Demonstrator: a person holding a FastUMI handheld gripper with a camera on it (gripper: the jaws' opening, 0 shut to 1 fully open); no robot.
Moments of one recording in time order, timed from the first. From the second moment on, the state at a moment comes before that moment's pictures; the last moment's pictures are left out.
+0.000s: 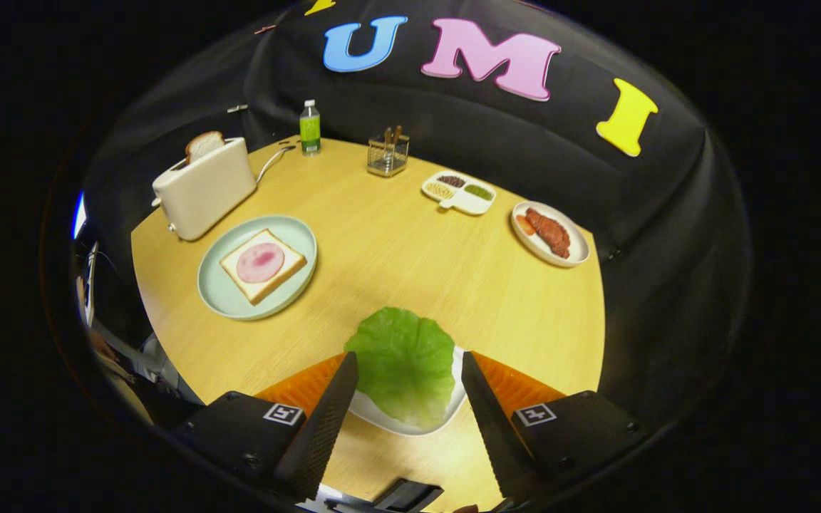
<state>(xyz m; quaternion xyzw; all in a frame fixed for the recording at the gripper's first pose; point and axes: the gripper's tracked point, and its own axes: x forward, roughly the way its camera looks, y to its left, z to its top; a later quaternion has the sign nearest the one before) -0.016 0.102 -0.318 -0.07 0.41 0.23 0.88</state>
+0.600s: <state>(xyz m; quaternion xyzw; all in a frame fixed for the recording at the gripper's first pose) -0.018 0.118 -0.404 -0.06 0.51 0.25 0.82</state>
